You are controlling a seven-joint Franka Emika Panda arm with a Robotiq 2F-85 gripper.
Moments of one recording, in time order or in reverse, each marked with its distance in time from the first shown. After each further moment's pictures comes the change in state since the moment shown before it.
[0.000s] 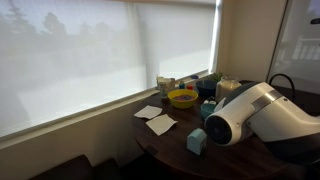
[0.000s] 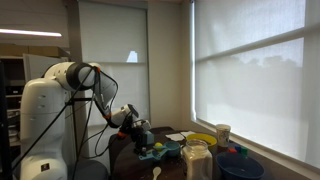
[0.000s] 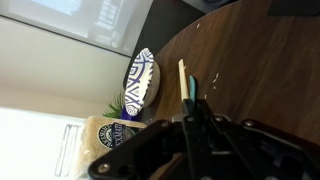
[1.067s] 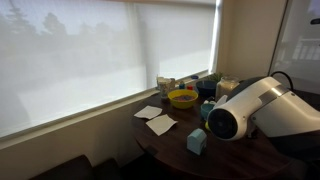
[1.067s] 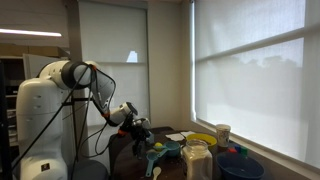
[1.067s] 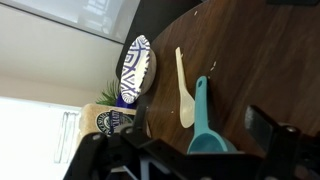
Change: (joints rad) arm 0.004 -0.048 -0.003 -0.012 0.001 0.063 -0.043
